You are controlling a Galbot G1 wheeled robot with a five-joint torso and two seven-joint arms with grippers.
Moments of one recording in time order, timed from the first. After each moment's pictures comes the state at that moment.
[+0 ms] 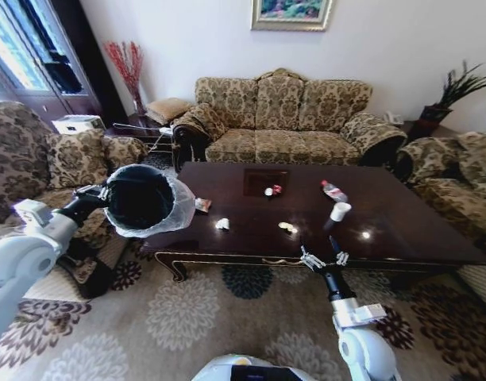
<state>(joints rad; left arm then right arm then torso) 1.57 -0.54 -1.14 -2.02 -0.91 0.16 0.05 -1.62 1.44 0.62 2.11 0.32 0.20 -0.22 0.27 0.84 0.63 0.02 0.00</state>
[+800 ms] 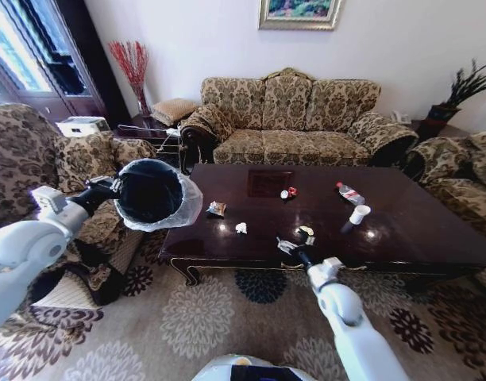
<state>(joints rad) 1.51 -0.44 -1.06 -1.99 -0.92 0.17 0.05 -1.25 1.30 0.38 1.87 0.37 -0.08 -0.11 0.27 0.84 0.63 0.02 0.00</state>
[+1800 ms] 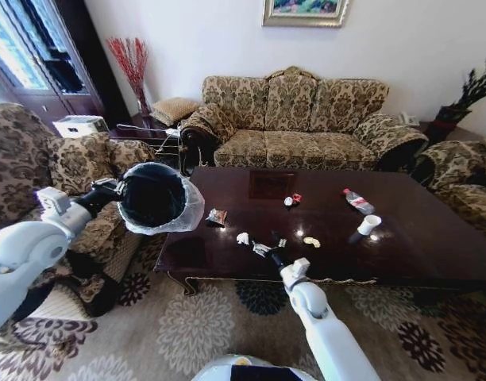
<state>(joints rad) 1.53 -0.43 -1.05 -2.02 -0.91 0.17 0.06 -1.14 1.36 0.21 1.67 0.34 -0.05 -0.14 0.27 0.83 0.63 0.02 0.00</state>
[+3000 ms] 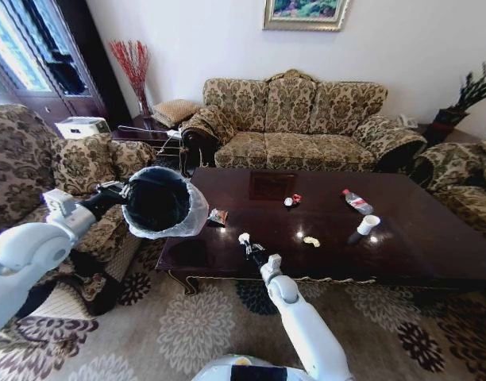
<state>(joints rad) 1.56 -0.42 -1.06 -2.05 -0.92 0.18 0.06 -1.03 1.43 0.13 1.44 0.34 -0.04 -0.11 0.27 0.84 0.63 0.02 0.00</state>
